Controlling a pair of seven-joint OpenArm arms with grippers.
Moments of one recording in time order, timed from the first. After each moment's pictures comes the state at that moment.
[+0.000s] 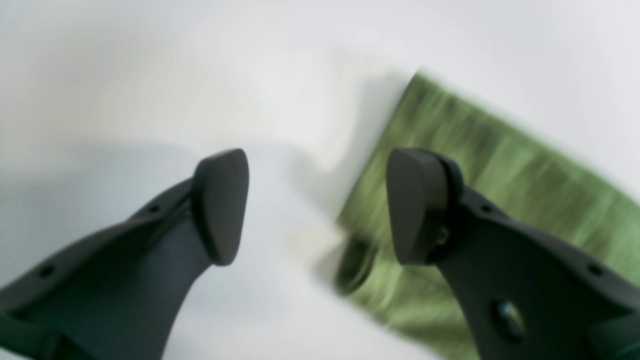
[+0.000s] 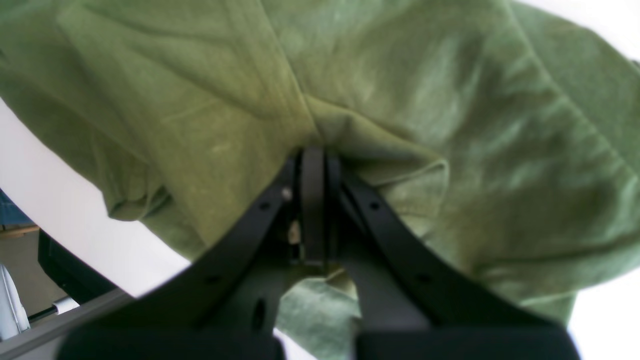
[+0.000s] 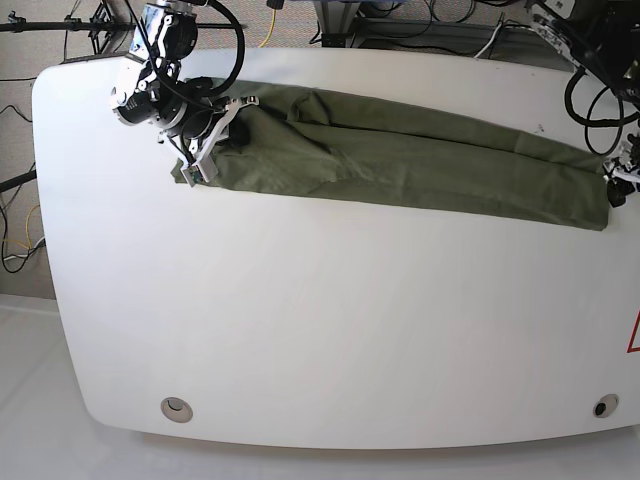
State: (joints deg) left arm -7.2 -22.5 -57.6 58.8 -7.4 -41.9 33.3; right arm -14.0 -1.8 22.4 99.6 25.4 39.5 -68.9
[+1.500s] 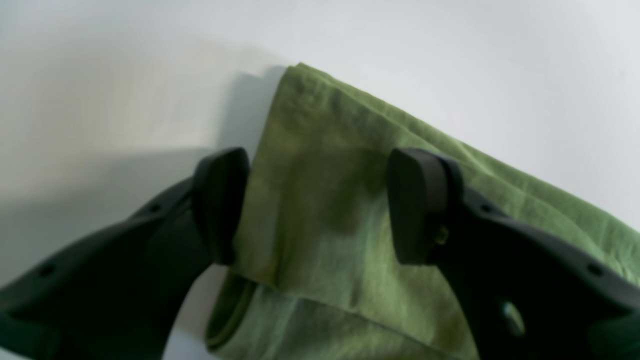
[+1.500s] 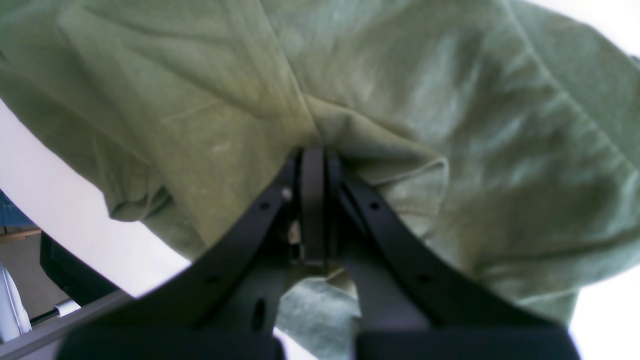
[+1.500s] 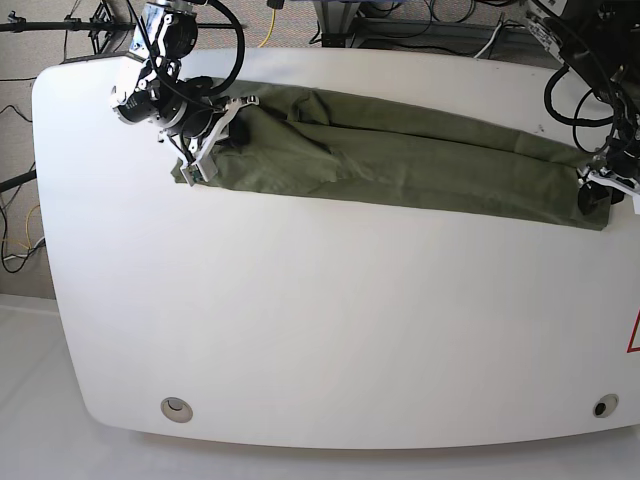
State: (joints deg) left arm -6.7 -20.4 -51.5 54.7 -11.3 -42.3 30.5; right arm -14.3 -1.8 22.4 99.7 25.7 39.7 -68.6
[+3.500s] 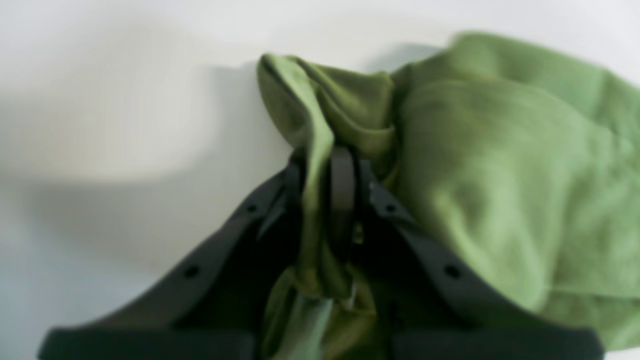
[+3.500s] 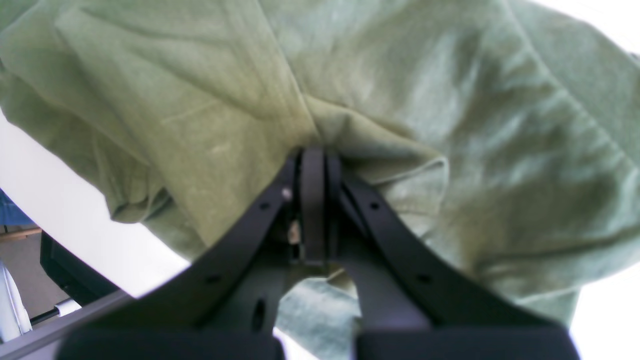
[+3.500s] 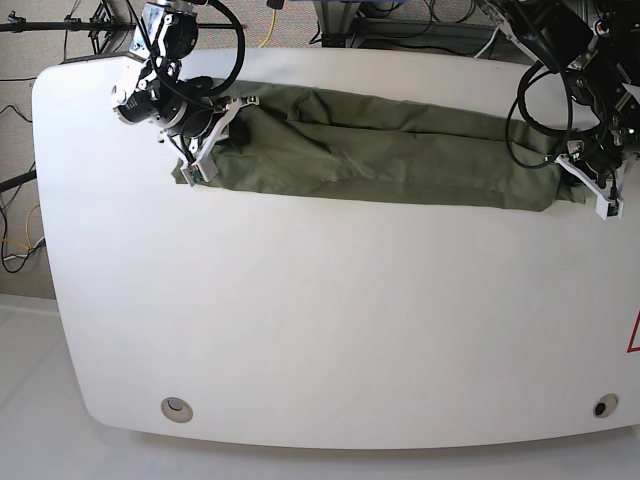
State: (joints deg) left arm -3.1 -8.9 -48.2 87.9 -7.5 -41.9 62.3; right arm -14.1 -2.0 22.4 99.7 25.6 39.7 -68.6
